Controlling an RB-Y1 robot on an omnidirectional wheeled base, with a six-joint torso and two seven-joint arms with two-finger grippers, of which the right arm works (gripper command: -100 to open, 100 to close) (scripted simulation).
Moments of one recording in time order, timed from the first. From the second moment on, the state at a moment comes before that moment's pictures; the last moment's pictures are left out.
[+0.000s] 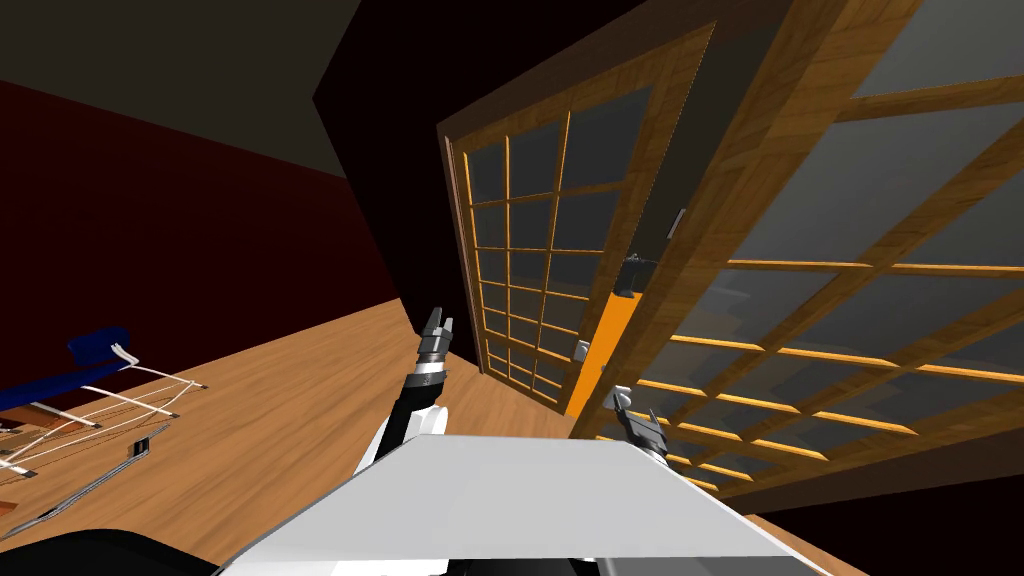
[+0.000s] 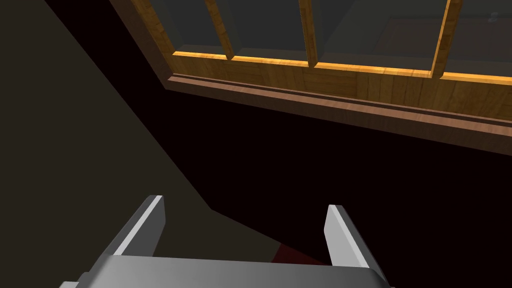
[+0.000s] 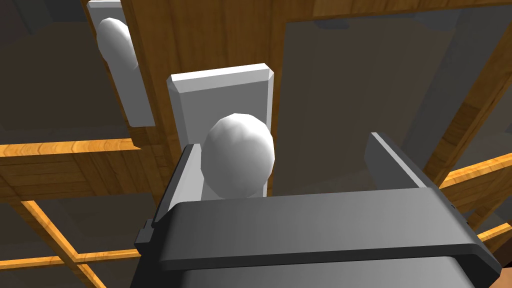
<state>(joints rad) 0.23 -0.35 0.24 -0.83 -0.86 -0.92 -1.35</state>
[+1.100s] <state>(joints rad) 0.23 -0.39 0.32 -0.83 -0.81 -0.99 -1.42</state>
